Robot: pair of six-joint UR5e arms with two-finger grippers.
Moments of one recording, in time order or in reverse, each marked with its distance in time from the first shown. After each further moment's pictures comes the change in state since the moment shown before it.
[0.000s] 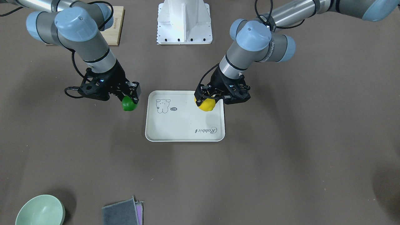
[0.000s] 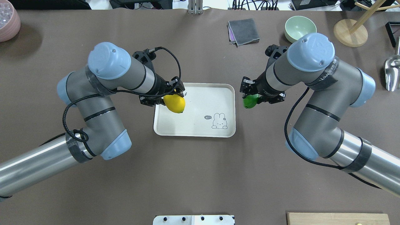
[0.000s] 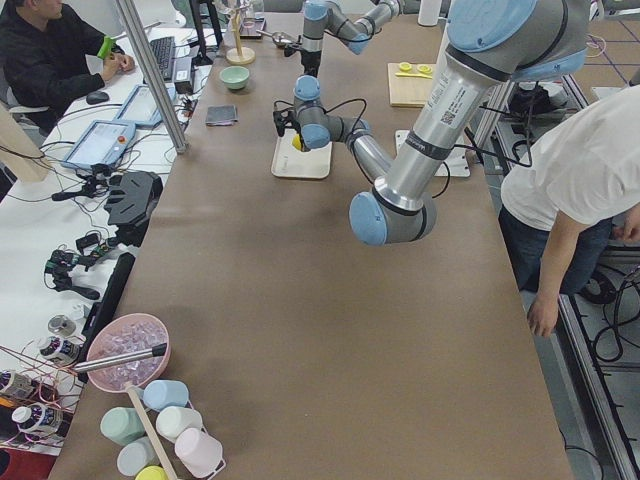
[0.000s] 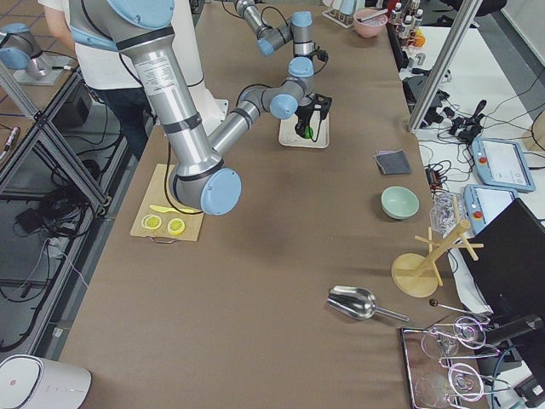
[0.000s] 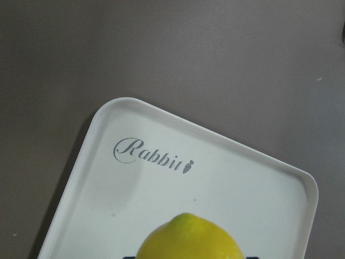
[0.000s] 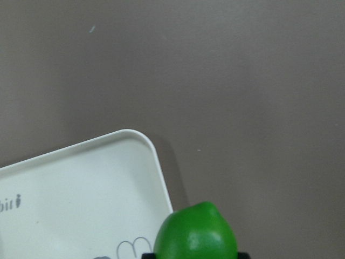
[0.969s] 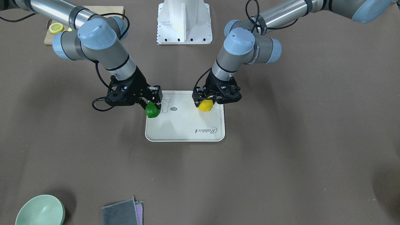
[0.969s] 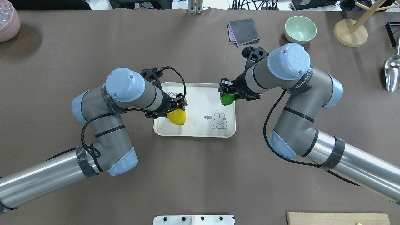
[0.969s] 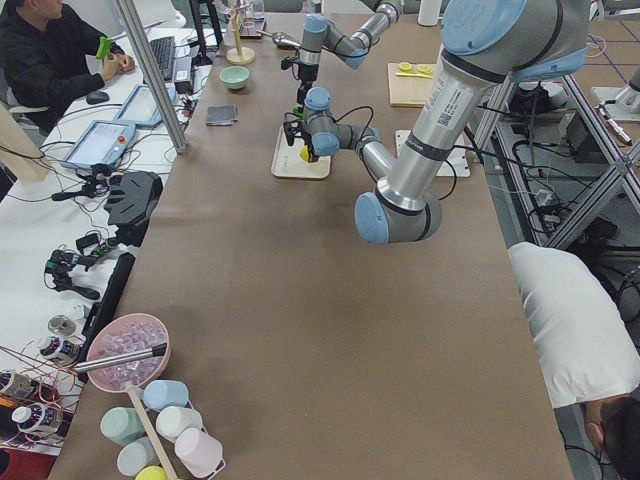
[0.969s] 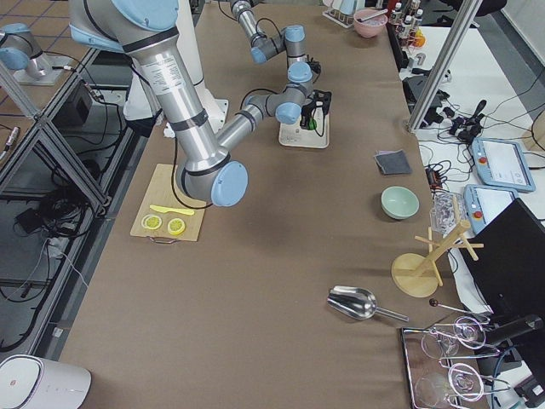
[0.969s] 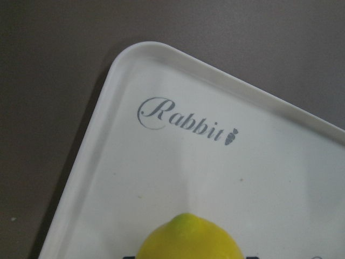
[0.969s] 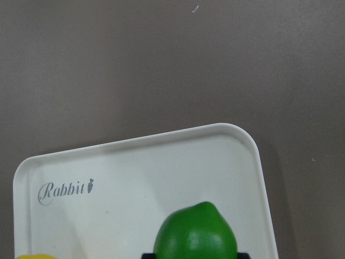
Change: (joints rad) left arm 0.059 0.002 0.052 0.001 0.087 0.026; right arm -0.056 0.063 -0.153 0.255 -0.053 -0.018
